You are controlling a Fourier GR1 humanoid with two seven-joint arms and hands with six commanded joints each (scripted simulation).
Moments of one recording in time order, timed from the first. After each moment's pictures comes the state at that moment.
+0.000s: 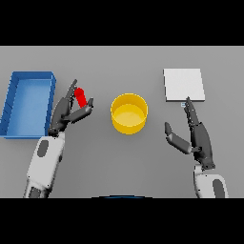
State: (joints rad) left arm -0.34 0.03 0.00 -1.15 -0.15 0.01 -0.01; right arm 0.10 -0.05 0.11 -1.71 0.18 -0.02 -0.09
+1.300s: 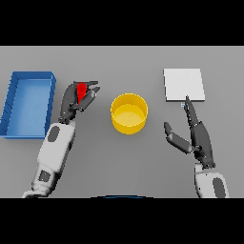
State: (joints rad) left arm -0.52 -0.02 0.05 -0.94 -0.15 0.13 -0.18; right arm 0.08 -0.06 0.11 -1.69 0.20 -0.02 -0.10
